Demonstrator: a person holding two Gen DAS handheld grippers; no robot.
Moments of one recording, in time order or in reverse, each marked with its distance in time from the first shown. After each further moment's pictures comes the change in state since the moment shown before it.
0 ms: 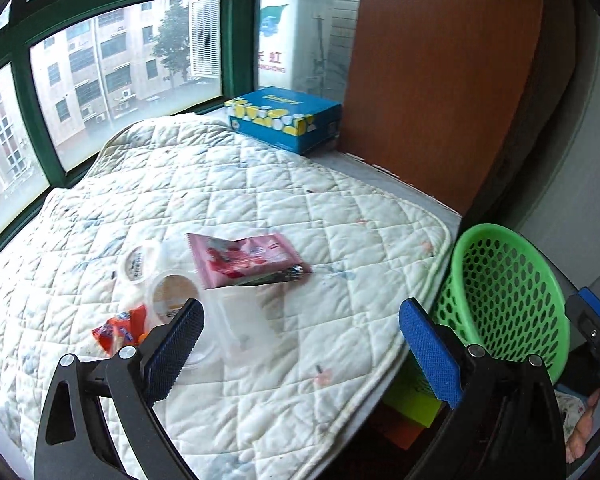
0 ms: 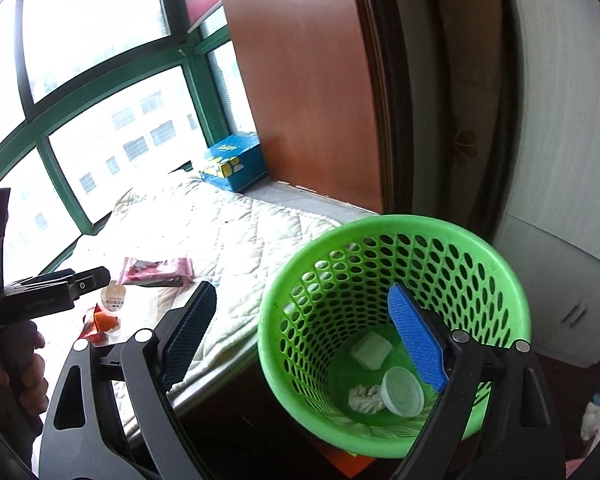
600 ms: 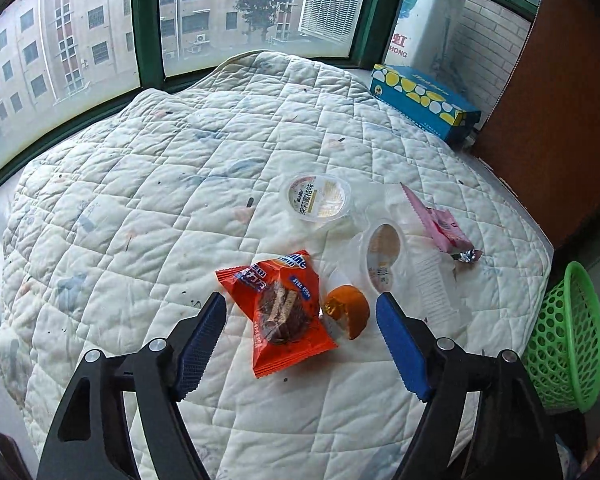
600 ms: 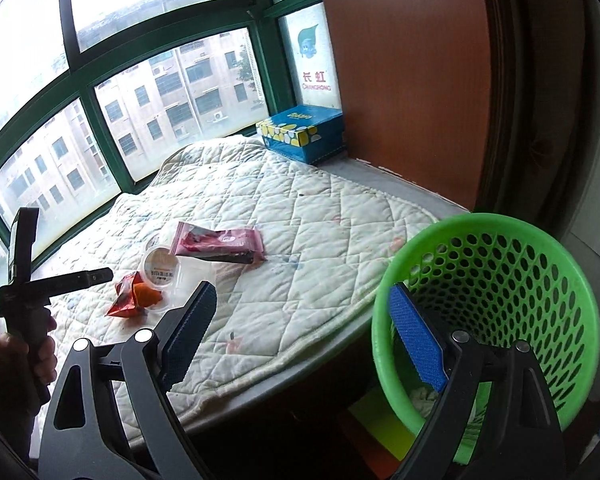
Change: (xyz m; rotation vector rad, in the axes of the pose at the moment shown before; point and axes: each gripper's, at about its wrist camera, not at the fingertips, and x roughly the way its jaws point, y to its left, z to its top) left arm 0.029 0.166 -0.047 -0.268 0.100 0.120; right arm 0.037 0.083 -0.007 -0.129 0.081 0.139
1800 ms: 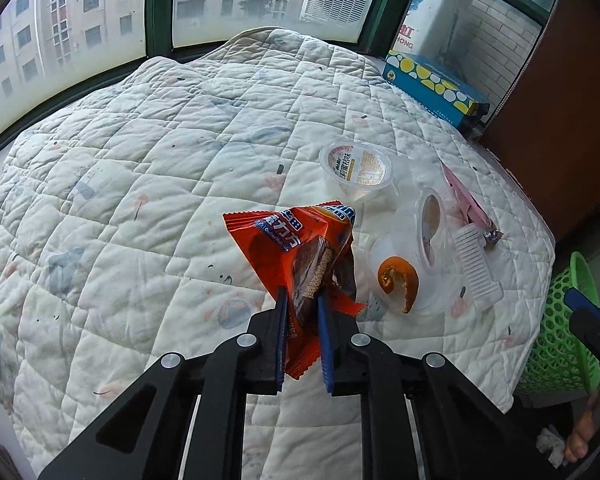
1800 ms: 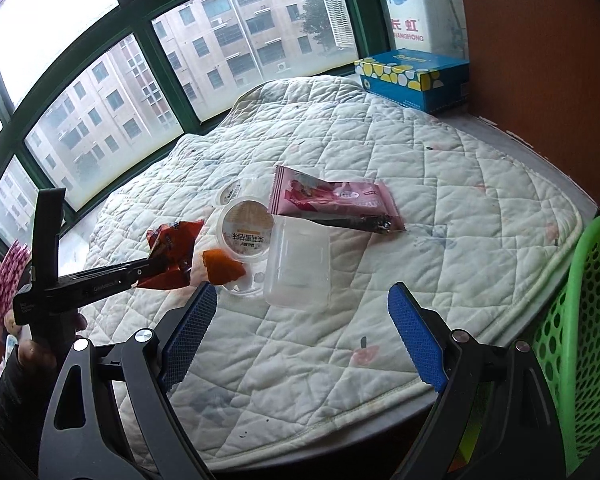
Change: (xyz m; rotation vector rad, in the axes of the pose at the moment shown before) left arm 0.015 0.047 -0.018 -0.025 0.029 -0.058; right arm 0.092 0.093 -0.005 -0.083 0.191 0.239
